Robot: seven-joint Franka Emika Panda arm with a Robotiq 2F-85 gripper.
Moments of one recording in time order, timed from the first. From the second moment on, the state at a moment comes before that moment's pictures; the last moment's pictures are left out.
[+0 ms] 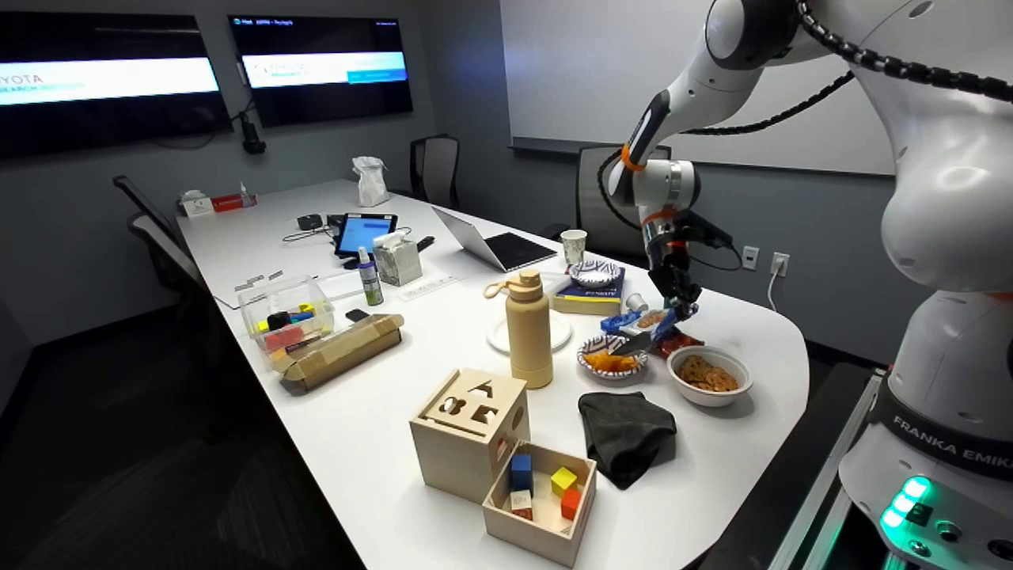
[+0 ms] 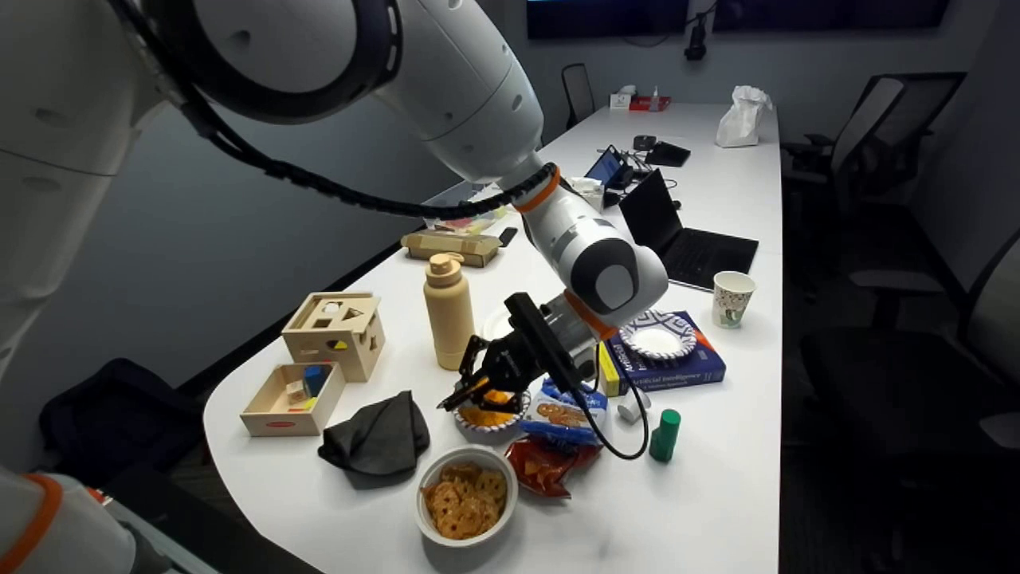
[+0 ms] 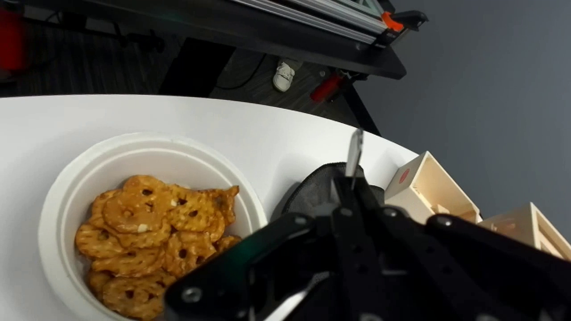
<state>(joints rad) -0.44 0.73 -0.11 -1.78 0.29 1.42 -0.55</state>
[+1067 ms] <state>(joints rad) -0.42 0.73 -0.13 -1.72 0.28 1.41 -0.31</state>
